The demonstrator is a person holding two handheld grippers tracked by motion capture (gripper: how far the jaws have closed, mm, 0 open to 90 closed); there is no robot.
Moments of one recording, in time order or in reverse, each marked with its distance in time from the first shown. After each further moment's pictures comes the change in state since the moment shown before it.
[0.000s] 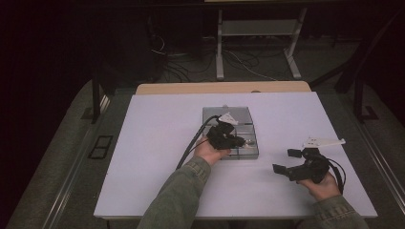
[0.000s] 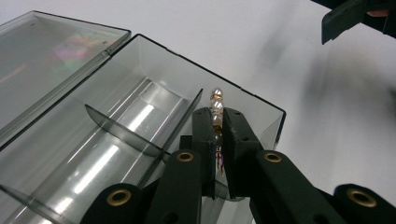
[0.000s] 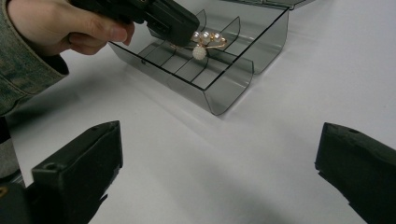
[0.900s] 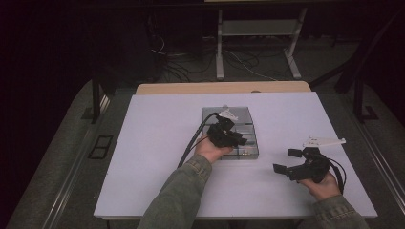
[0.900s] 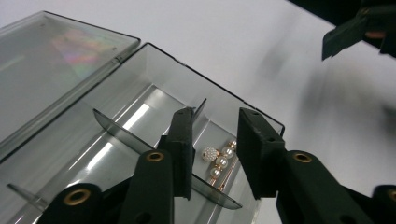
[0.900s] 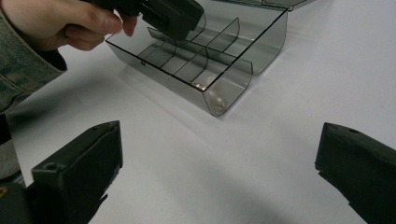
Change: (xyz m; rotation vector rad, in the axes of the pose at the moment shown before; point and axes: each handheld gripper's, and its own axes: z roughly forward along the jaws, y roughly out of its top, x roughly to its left) left arm 0.003 0.007 -0.010 -0.034 0.009 -0.089; right arm -0.001 0.001 0.000 0.001 0.003 0.005
